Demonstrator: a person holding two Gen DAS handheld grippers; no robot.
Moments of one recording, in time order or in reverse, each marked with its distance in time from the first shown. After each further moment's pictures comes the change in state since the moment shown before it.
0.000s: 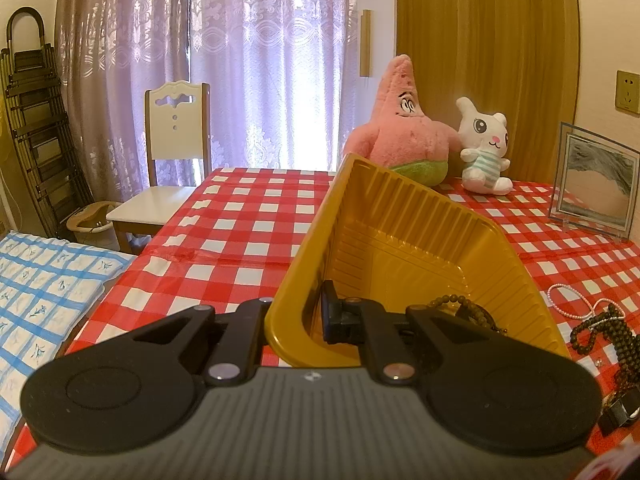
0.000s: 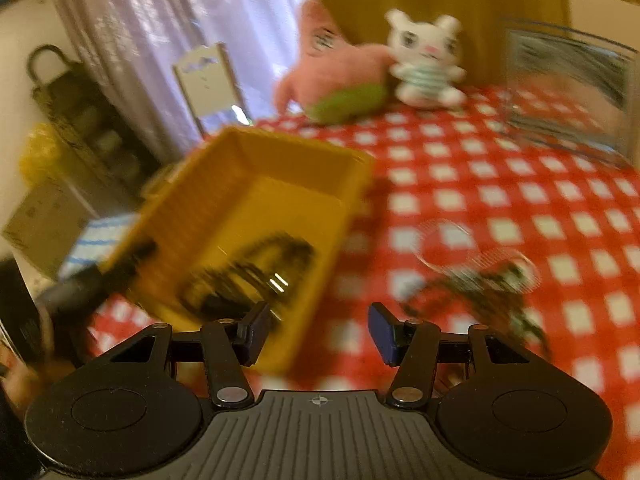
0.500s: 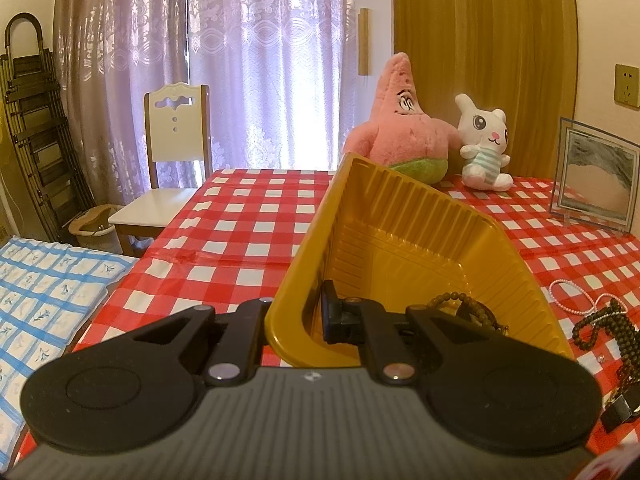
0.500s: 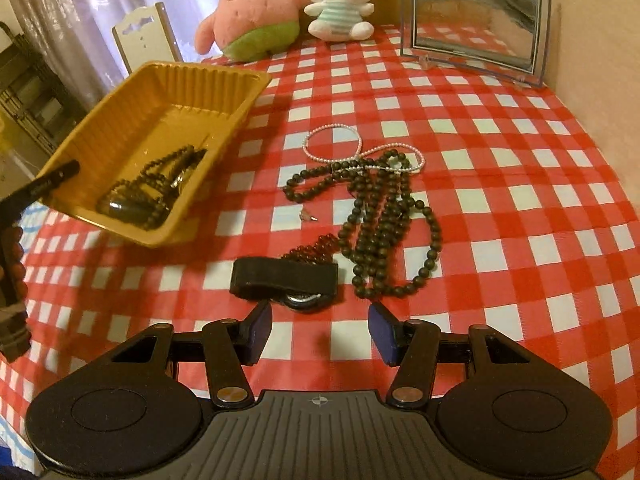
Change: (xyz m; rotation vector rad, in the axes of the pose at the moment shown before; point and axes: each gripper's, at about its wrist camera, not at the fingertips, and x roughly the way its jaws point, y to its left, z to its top) left arm -0.001 0.000 -0.002 0.011 -0.003 0.004; right arm -0.021 -0.039 -0.055 0.043 0.108 -0.134
